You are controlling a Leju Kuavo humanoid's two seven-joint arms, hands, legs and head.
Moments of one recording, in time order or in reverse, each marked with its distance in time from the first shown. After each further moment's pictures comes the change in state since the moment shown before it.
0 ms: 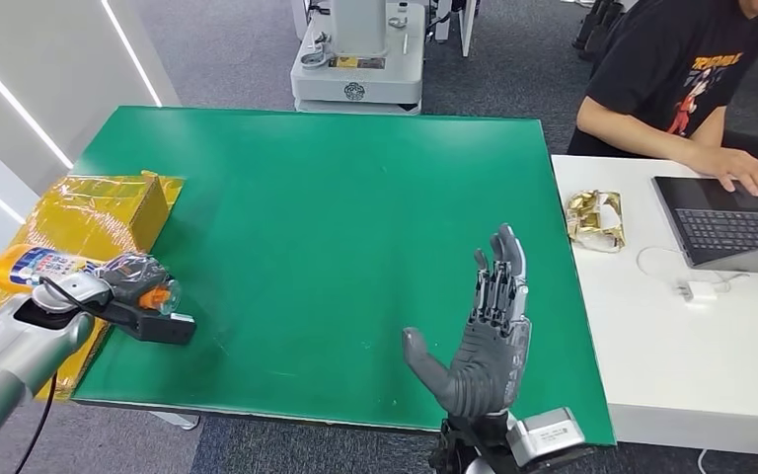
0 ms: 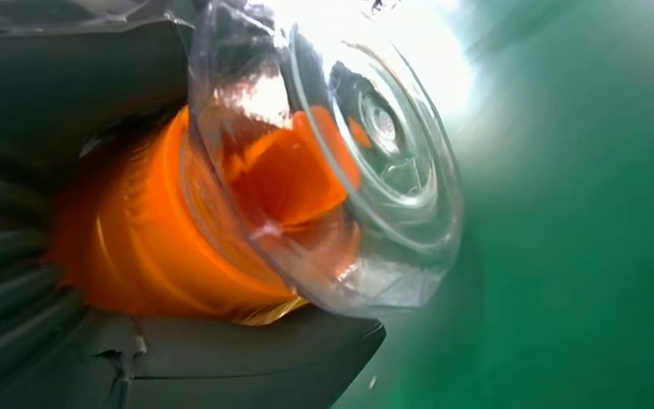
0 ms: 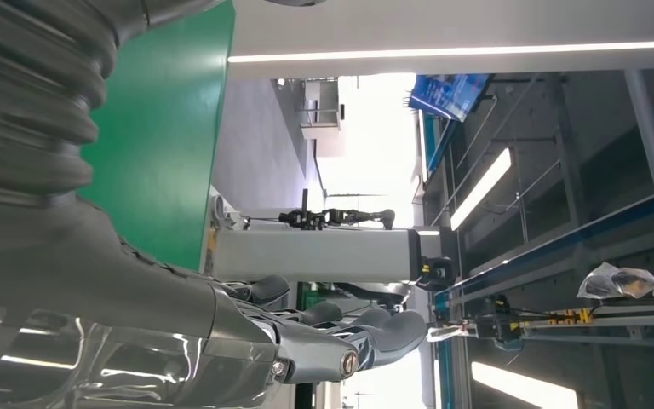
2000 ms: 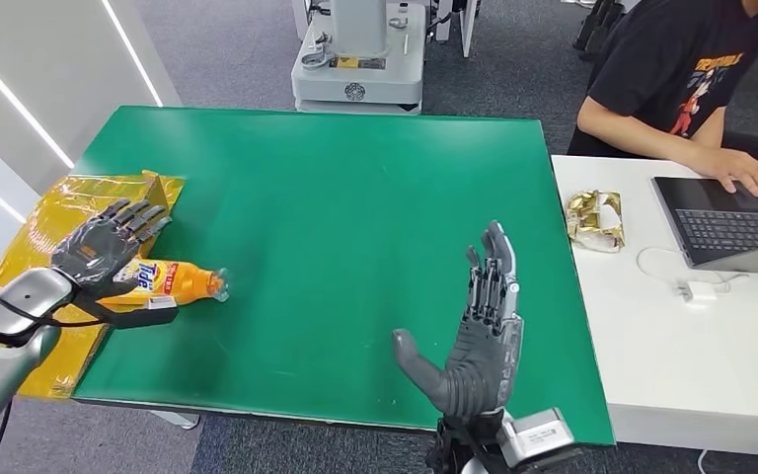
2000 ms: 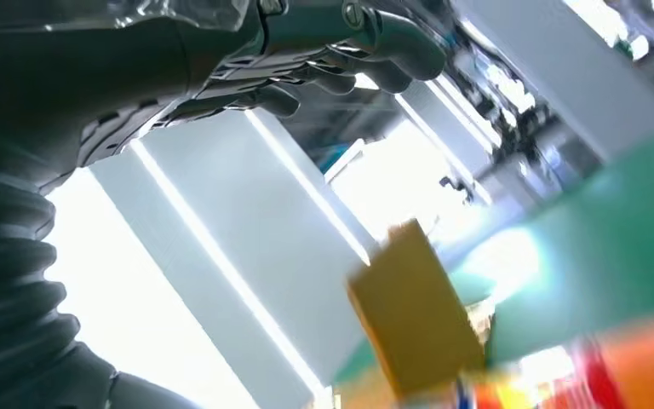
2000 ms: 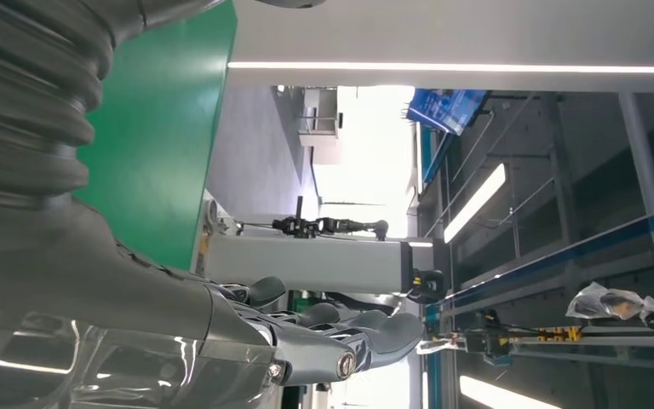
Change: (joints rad) left arm 0.212 0.100 0.241 -0.391 -0.152 0.319 0.087; right arm -0.008 0.000 0.009 -0.001 0.043 0.015 0.018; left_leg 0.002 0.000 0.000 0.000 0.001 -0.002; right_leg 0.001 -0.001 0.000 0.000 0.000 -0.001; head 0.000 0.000
